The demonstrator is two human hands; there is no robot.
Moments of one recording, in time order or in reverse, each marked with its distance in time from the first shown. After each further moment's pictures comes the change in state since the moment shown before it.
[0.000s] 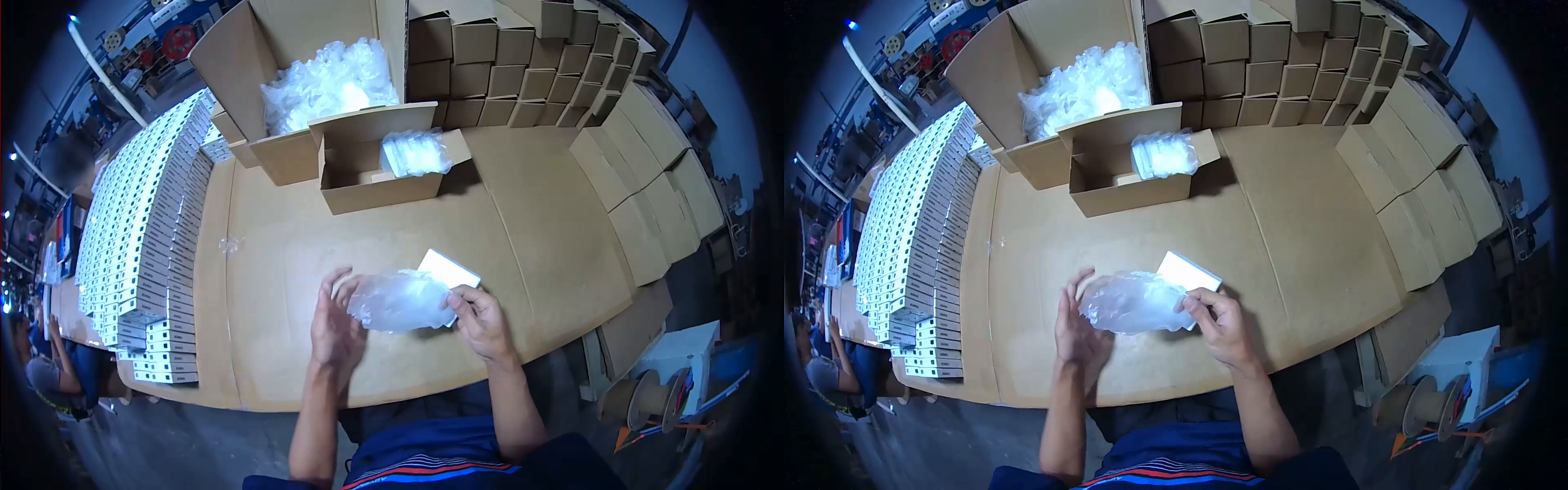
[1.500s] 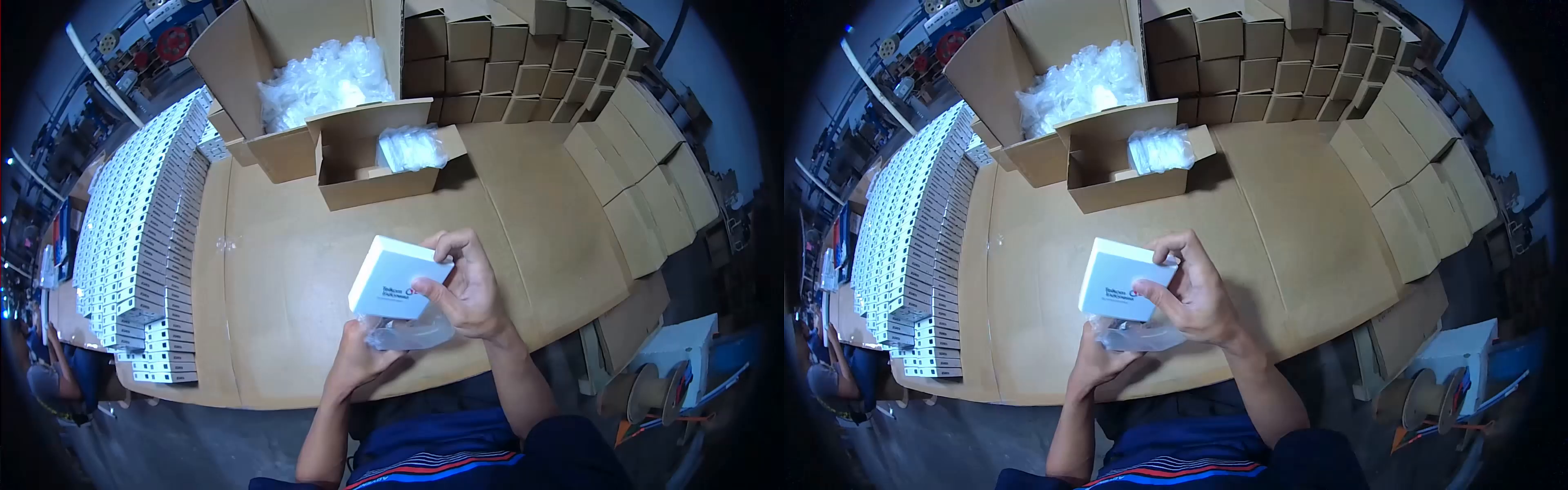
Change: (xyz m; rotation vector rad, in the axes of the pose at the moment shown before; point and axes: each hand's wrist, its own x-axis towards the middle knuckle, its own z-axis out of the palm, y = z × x) left_hand -0.027 -0.006 0.019 1.189 -0.256 0.211; right_hand 0.037 -0.058 0.030 0.083 -0.250 -0.458
